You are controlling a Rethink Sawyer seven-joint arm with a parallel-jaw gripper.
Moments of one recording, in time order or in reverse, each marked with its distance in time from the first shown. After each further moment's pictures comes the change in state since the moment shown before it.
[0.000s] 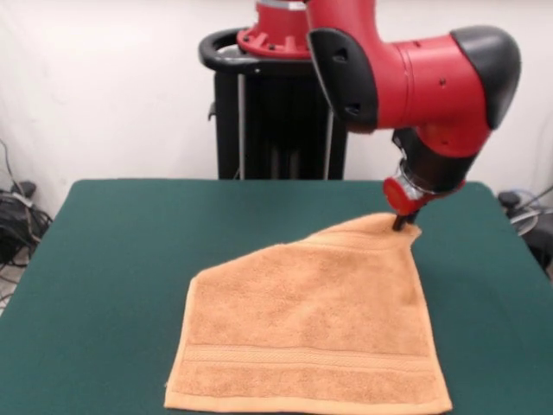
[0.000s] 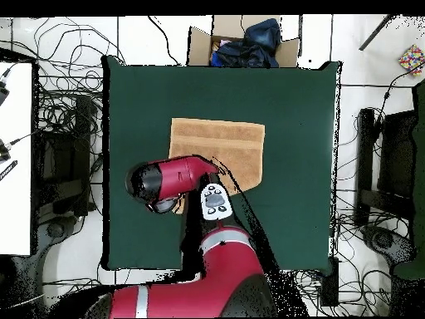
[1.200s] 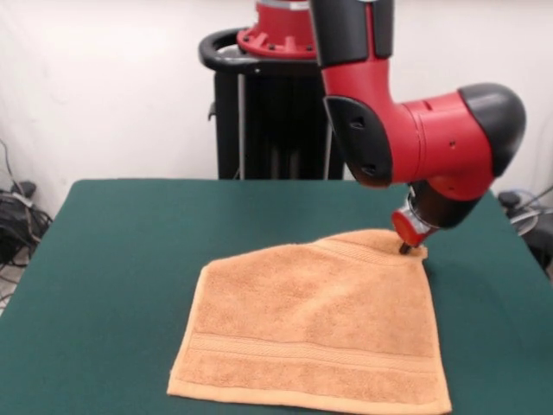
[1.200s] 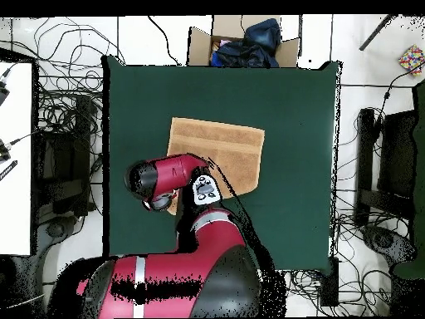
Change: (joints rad) arm 0.035 0.139 0.000 -0.097 0.000 0.024 0.000
